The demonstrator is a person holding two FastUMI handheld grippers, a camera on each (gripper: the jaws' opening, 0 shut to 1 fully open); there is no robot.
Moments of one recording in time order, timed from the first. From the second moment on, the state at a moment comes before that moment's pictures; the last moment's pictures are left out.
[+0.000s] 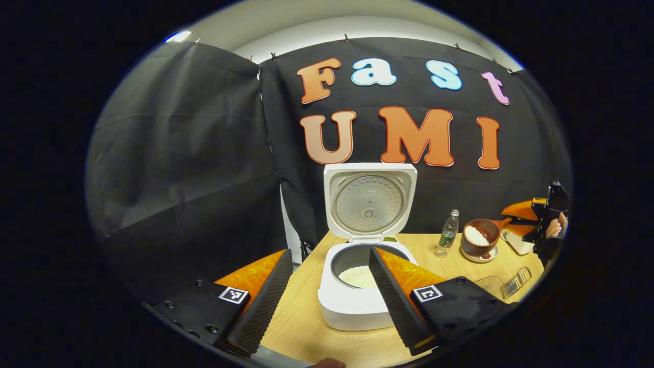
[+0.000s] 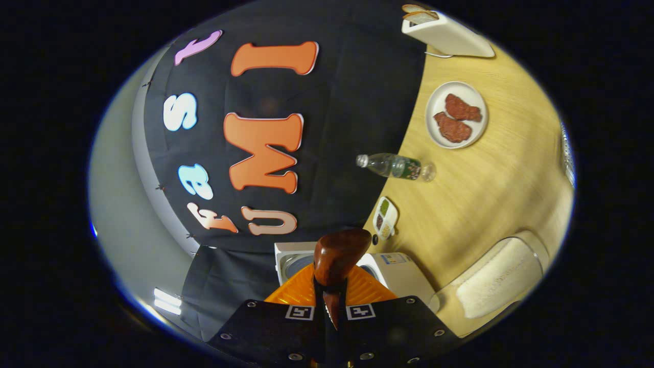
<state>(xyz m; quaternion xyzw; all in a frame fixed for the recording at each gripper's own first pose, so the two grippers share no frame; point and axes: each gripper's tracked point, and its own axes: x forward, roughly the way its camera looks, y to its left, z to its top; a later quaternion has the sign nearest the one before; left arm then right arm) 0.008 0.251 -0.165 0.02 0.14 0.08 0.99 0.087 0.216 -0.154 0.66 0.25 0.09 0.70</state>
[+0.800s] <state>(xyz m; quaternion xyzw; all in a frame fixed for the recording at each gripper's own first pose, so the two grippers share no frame) -0.012 0.353 -0.206 -0.01 0.16 0.16 0.97 0.206 0.398 -0.155 0.30 0.27 0.14 0.91</state>
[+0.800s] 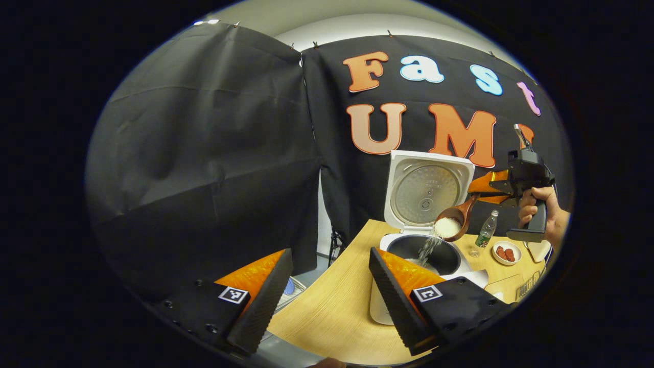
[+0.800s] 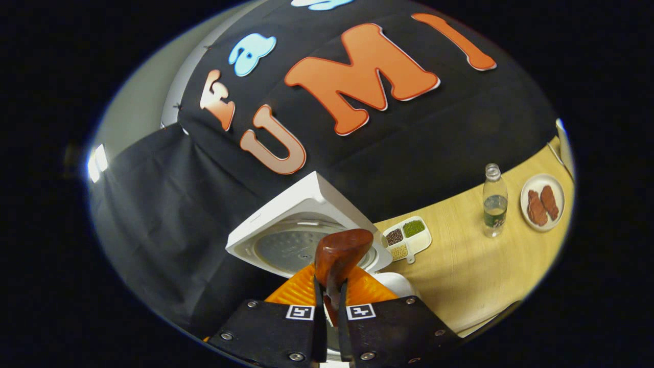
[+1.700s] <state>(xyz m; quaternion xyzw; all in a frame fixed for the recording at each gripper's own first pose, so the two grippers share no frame) -0.013 0.360 -0.202 -0.01 0.16 0.17 0.97 0.194 0.461 -0.103 -0.02 0.13 0.26 0.96</state>
